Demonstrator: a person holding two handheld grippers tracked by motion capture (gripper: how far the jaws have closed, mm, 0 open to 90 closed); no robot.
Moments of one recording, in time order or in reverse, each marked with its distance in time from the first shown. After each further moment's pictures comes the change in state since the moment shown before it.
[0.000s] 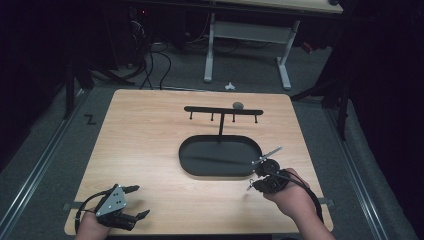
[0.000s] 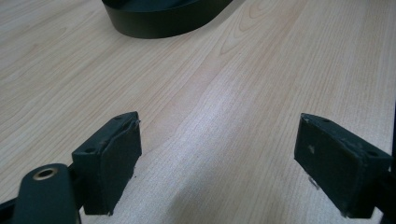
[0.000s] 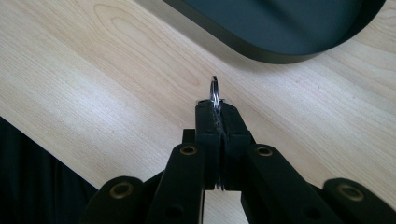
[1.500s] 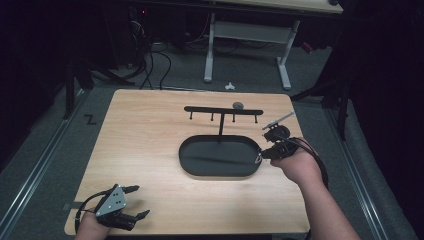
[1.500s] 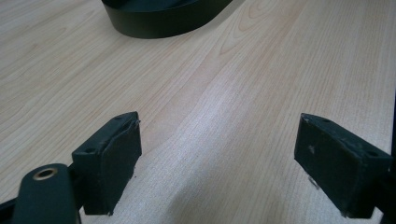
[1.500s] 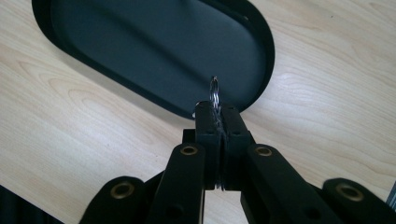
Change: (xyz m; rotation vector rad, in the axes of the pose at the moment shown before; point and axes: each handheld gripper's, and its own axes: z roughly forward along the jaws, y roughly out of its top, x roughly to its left) left arm 0.000 0.000 0.000 -0.001 -0.003 0.001; right arm -0.045 0.058 -0.045 -0.062 -0.059 0.106
